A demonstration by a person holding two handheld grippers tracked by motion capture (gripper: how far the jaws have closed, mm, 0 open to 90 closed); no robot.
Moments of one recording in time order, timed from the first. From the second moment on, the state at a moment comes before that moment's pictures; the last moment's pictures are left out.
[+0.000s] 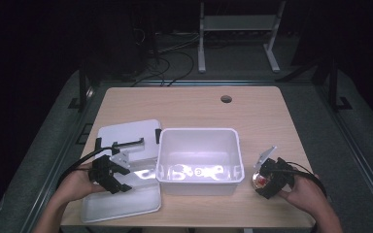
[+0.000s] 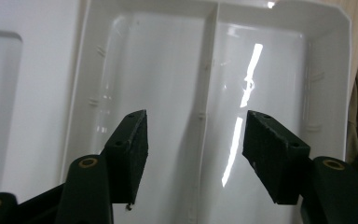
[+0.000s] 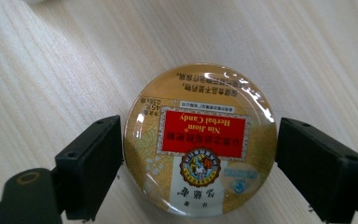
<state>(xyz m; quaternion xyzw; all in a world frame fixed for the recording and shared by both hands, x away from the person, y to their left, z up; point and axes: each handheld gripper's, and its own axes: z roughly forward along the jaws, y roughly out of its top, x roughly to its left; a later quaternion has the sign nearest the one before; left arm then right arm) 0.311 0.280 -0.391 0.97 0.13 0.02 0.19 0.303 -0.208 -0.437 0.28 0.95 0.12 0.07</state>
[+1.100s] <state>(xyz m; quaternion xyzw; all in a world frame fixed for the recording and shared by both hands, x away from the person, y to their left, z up) 0.308 0.278 -0.401 0.95 0.19 0.06 0.26 0.313 -0.221 -0.384 0.21 0.97 0.06 0.06</state>
